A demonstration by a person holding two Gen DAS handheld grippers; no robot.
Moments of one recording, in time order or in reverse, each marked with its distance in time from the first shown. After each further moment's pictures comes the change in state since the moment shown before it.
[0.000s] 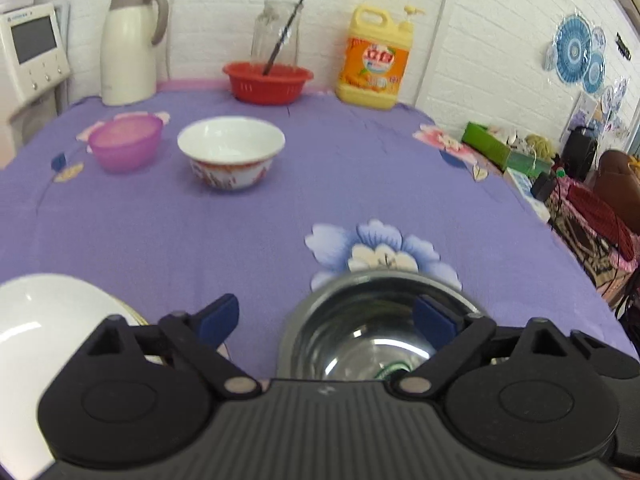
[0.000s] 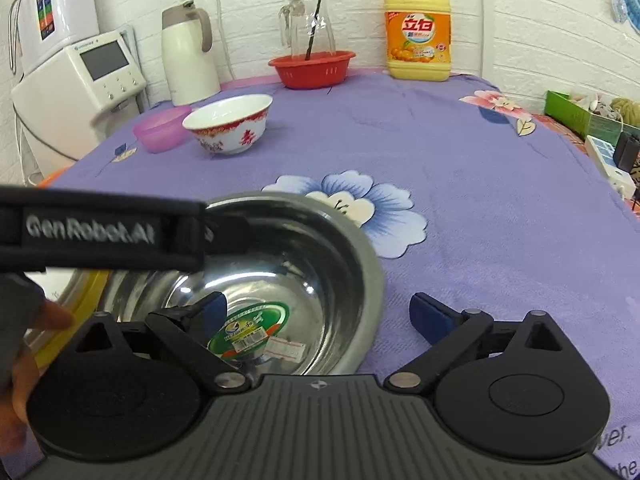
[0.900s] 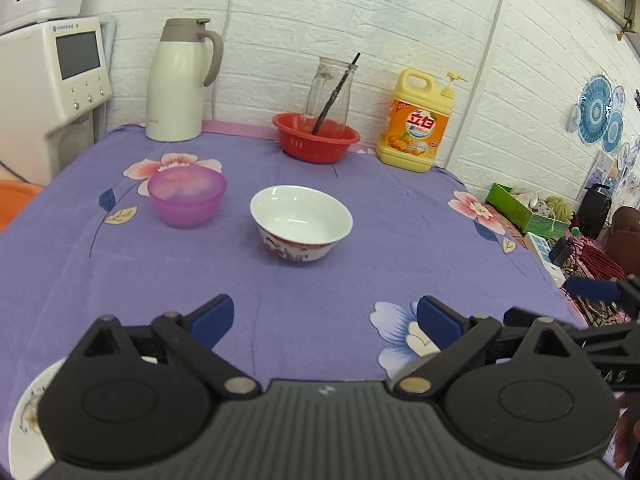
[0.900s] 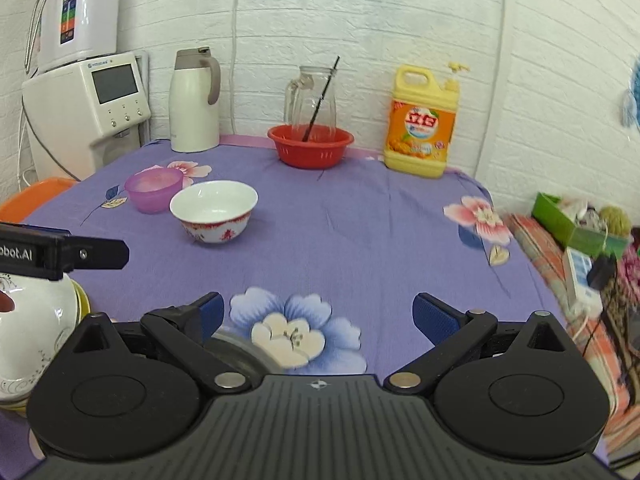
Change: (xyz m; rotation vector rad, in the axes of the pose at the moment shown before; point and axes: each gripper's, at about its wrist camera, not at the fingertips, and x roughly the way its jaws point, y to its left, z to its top) left arm -0.023 0.058 0.037 -0.073 -0.109 0.038; right arm -0.020 -0.004 0.079 -0.204 -0.135 -0.049
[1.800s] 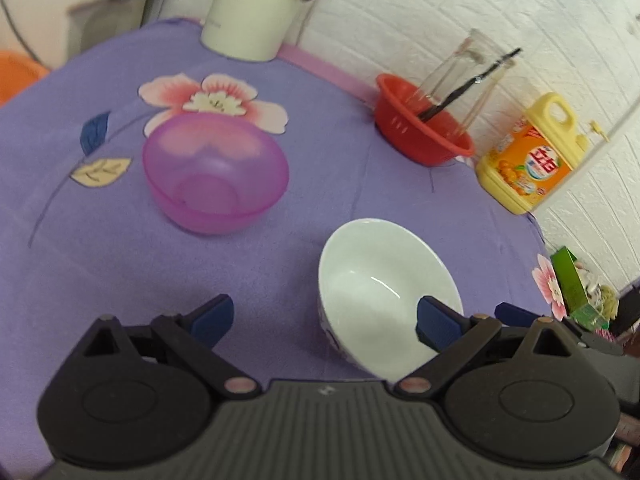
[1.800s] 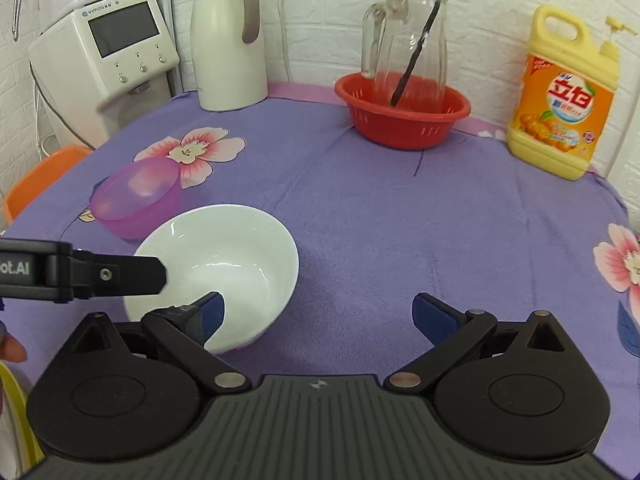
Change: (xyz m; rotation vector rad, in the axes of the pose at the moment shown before) left arm 0.156 0.080 0.066 -0.412 0.189 0.088; right arm 0.206 0.027 0.081 -0.047 0.226 0.246
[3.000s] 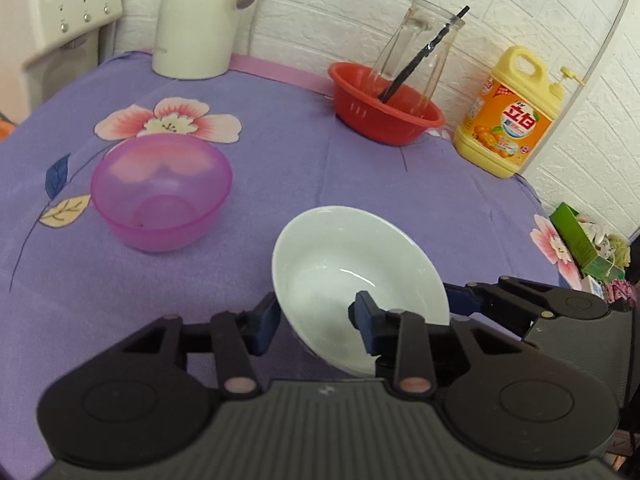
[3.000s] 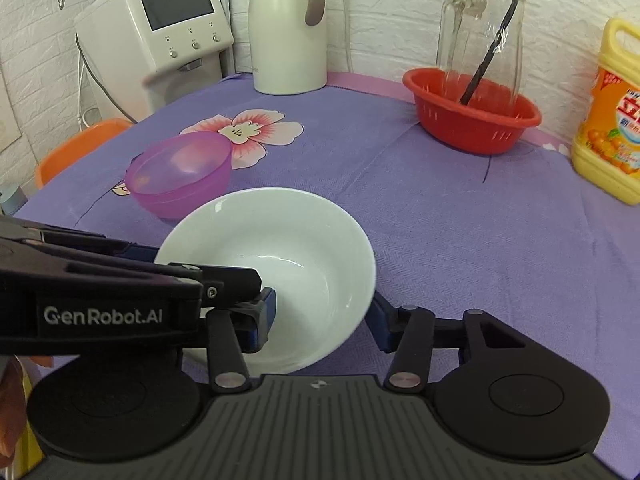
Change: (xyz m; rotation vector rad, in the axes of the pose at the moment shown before) left arm 0.002 -0.035 -0.014 0.202 -0.017 0.002; right arm 0.016 0.023 -0.003 -0.109 0.001 0.106
